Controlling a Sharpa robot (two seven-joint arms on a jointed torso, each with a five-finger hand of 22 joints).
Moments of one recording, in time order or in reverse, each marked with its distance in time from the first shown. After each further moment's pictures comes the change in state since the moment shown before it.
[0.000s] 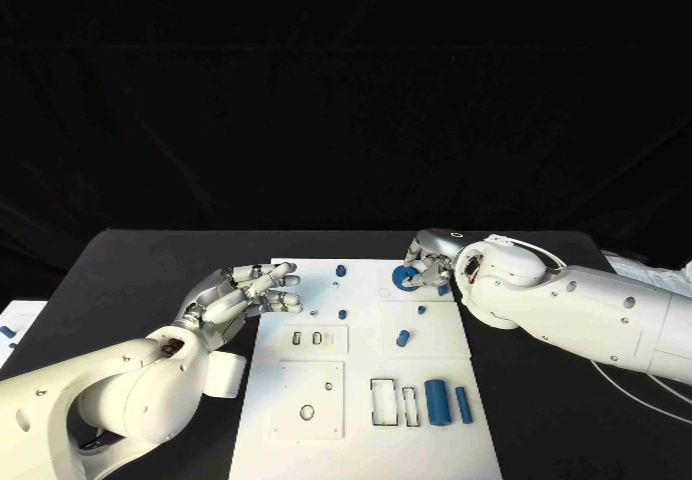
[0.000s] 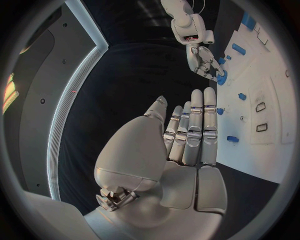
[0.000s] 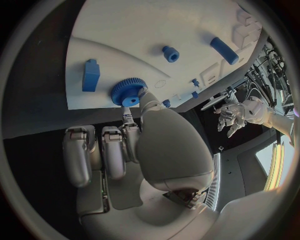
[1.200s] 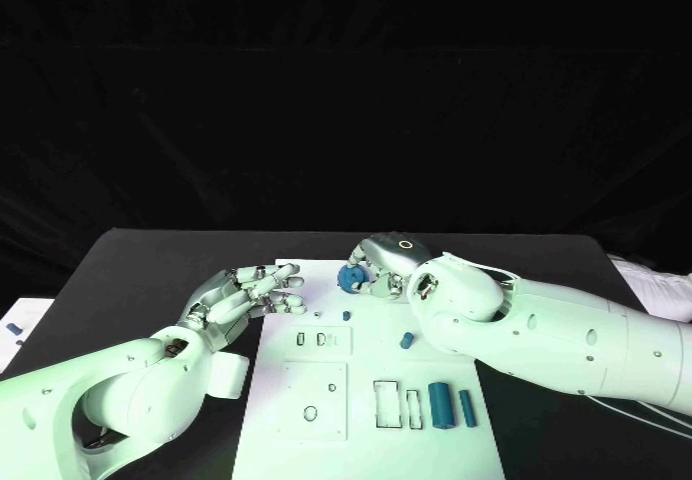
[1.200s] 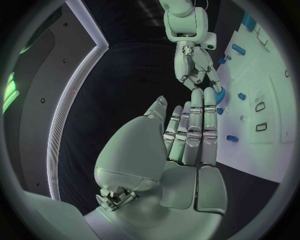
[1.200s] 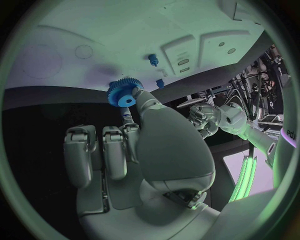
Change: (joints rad) left arm 0.000 0.001 0.000 0.000 0.001 0.004 -0.002; left_hand 0.000 0.000 0.000 0.000 0.000 0.000 0.000 0.000 0.000 0.000 0.000 0.000 0.000 0.000 0.000 0.000 0.000 0.000 0.000 0.000 0.000 0.001; right arm -0.021 0.126 -0.013 0.123 -0.219 -0.148 -0.006; right_hand 0.001 0.005 0.110 -0.051 0.100 0.006 0.006 -0.008 -0.053 0.003 -0.014 0.005 0.000 -0.002 -0.016 0.004 0.001 0.000 0.001 -0.016 0.018 0.001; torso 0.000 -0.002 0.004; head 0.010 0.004
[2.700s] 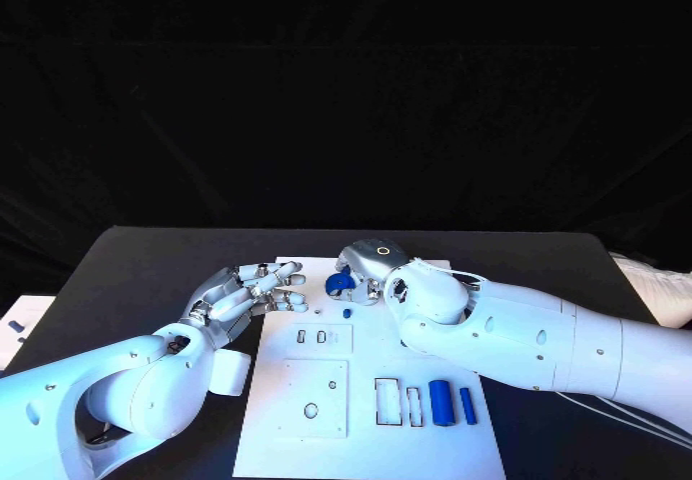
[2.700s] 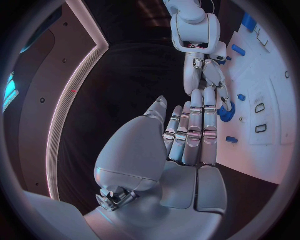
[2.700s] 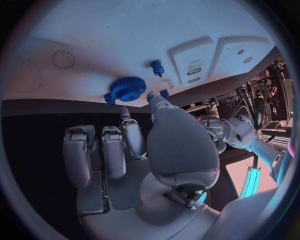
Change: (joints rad) left arm 0.000 0.003 0.000 -0.002 0.000 0.005 -0.003; left_hand 0.000 0.000 0.004 -0.004 0.000 0.000 0.000 -0.004 0.000 0.000 0.000 -0.006 0.000 0.000 0.000 0.000 0.005 0.000 0.000 0.000 0.004 0.002; right arm -0.014 0.118 -0.019 -0.128 -0.049 0.032 -0.051; right_hand -0.203 -0.086 -0.004 0.140 -0.122 -0.103 0.024 -0.052 0.042 -0.014 0.032 -0.091 0.000 0.003 0.025 0.000 -0.001 0.000 0.000 0.026 0.000 -0.001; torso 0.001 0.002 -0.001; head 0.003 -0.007
